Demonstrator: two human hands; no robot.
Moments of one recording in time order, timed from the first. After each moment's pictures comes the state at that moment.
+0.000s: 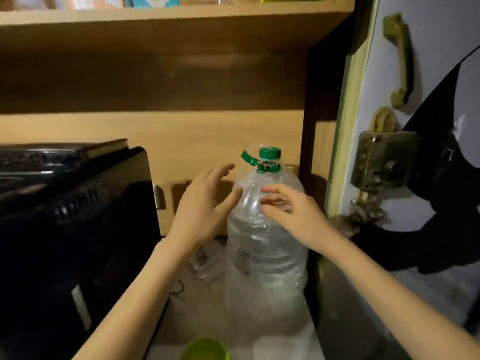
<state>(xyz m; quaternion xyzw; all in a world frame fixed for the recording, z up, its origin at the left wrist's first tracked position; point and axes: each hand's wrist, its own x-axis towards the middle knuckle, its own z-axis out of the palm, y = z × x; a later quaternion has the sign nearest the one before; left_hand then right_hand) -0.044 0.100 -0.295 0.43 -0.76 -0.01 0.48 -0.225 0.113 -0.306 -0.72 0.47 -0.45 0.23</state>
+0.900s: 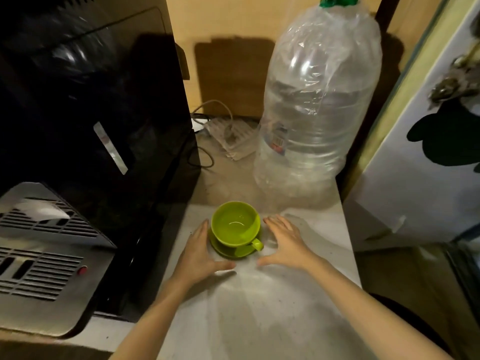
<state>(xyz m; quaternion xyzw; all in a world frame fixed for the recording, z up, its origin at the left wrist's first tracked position) 0.049 0.187 -0.618 0.67 -0.64 -0.30 0.20 -0.177 0.144 -0.629 -0.77 0.57 -0.04 0.28</state>
